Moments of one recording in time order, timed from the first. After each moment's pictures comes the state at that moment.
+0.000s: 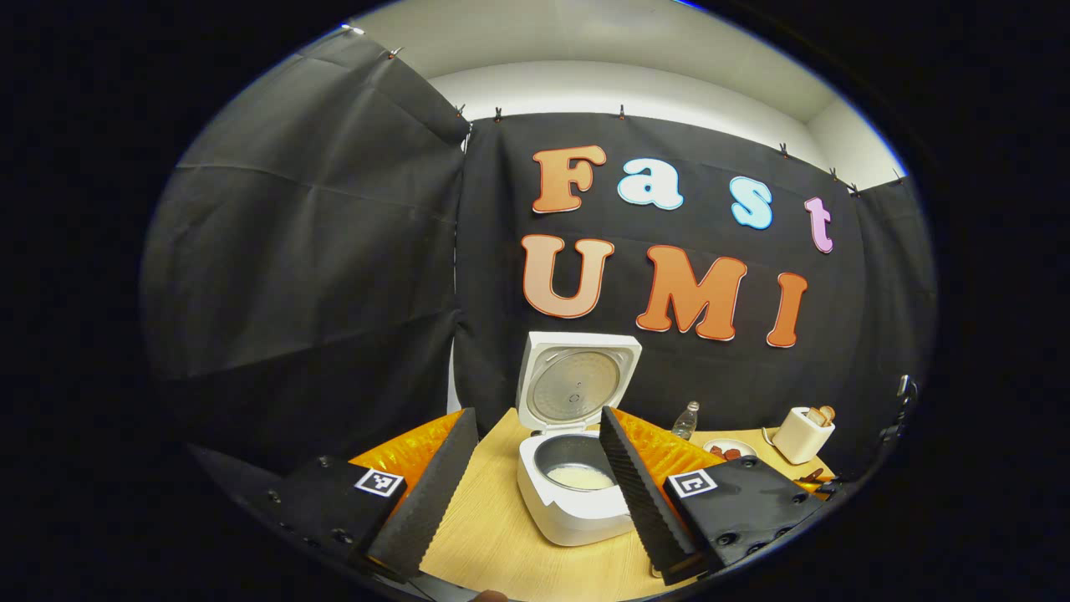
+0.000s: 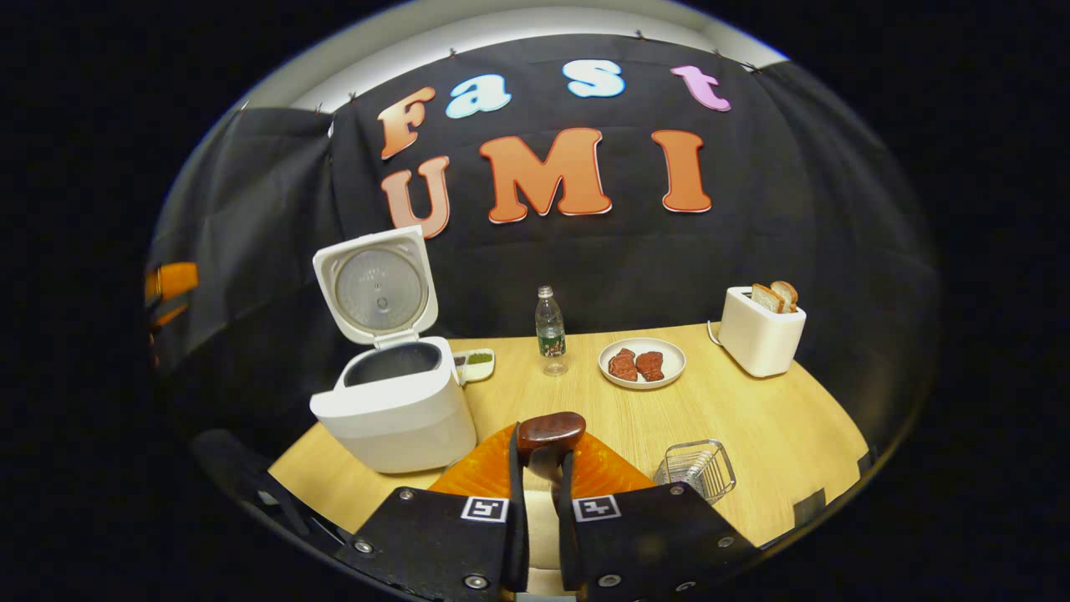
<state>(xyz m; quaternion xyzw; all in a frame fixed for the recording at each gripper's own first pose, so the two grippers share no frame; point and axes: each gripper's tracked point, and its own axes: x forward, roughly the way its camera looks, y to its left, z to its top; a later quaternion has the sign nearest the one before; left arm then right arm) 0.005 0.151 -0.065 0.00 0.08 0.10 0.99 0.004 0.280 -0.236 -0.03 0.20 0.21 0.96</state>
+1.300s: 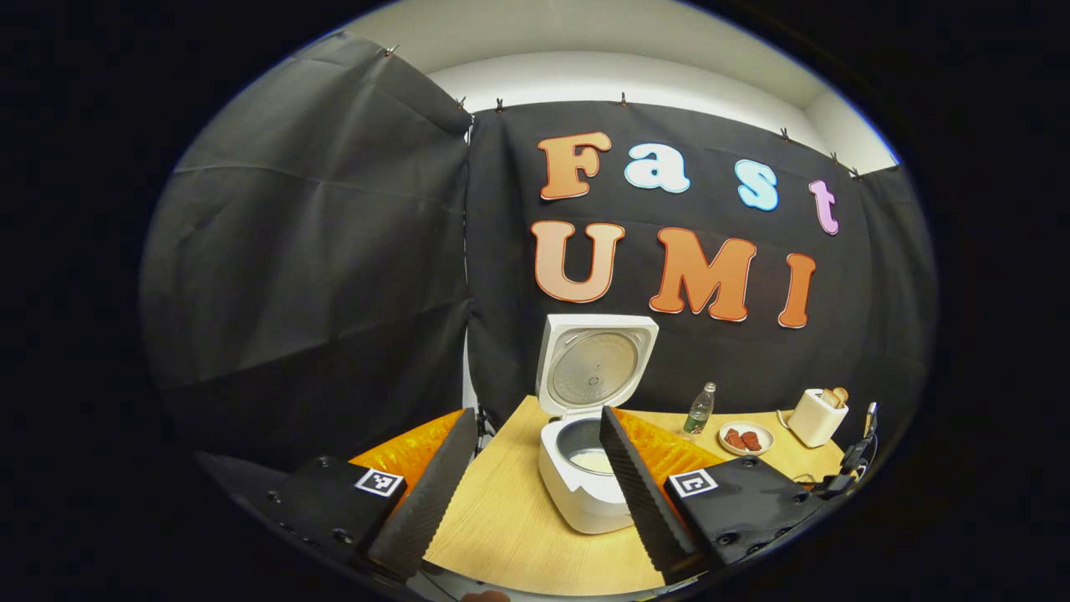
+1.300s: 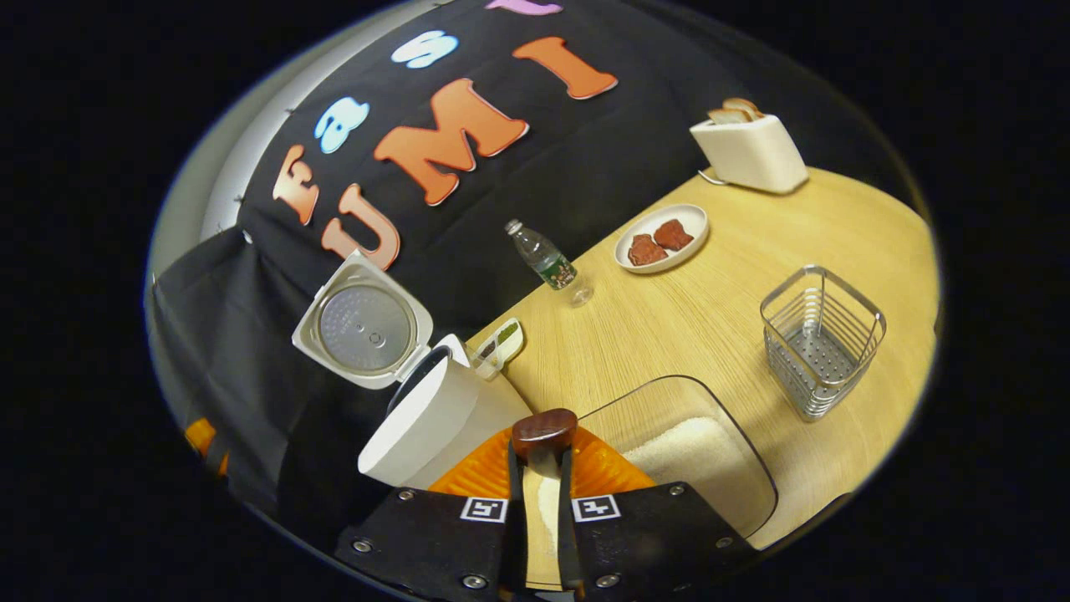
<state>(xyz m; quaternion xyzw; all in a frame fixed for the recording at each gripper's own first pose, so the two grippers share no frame) -0.007 0.171 -0.078 0.02 0.10 0.11 0.99 0.015 0.312 -0.317 0.31 0.36 0.18 0.86</state>
